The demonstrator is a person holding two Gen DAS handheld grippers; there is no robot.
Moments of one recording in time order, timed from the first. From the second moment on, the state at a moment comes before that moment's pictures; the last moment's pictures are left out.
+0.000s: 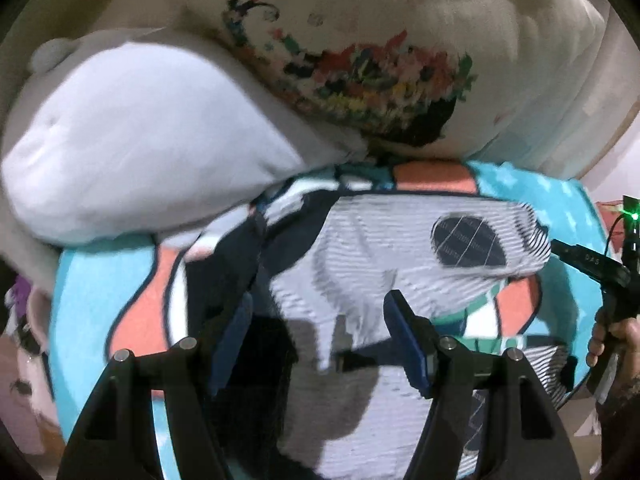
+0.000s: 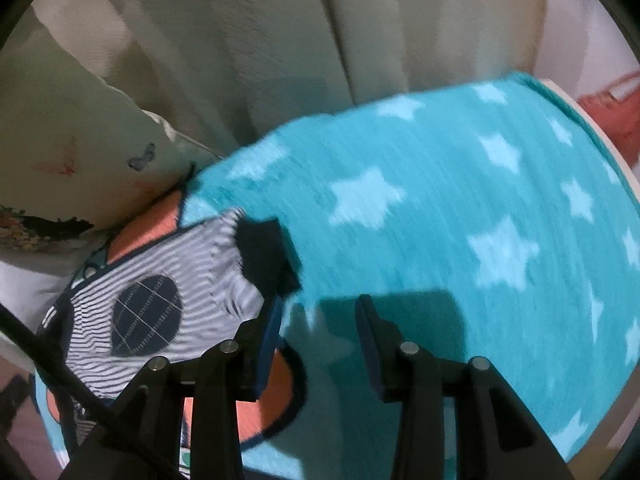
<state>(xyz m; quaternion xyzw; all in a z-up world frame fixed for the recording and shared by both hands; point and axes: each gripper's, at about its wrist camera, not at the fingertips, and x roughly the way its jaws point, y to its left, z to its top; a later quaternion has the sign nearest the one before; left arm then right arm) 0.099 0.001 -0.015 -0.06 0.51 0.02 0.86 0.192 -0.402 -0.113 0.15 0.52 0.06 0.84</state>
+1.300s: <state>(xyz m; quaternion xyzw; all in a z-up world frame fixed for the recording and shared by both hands) 0.182 0.007 -0.054 0.02 0.54 -0.07 0.84 0.259 -0.291 -0.089 -0.06 0.52 0.32 0.79</state>
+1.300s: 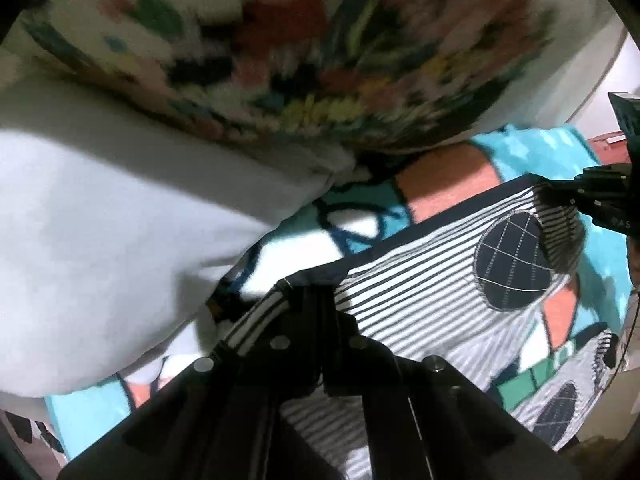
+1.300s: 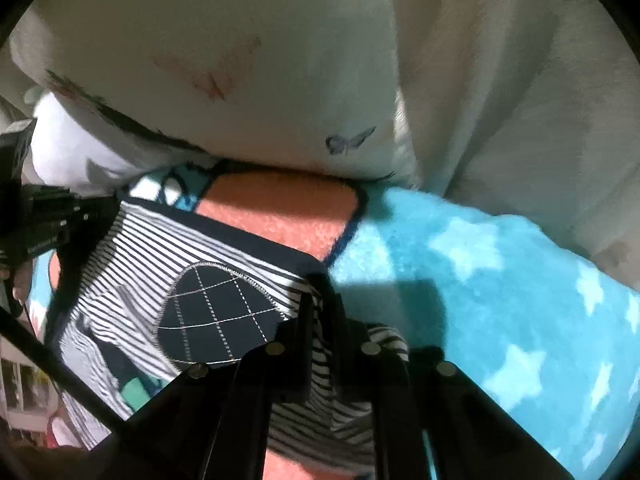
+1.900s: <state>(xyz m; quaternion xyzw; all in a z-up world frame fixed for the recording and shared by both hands) 0.005 -0.012 0.009 0.01 0.46 -0.14 0.87 0.080 -0.330 -0.036 -0.01 0.50 0.26 0.83</state>
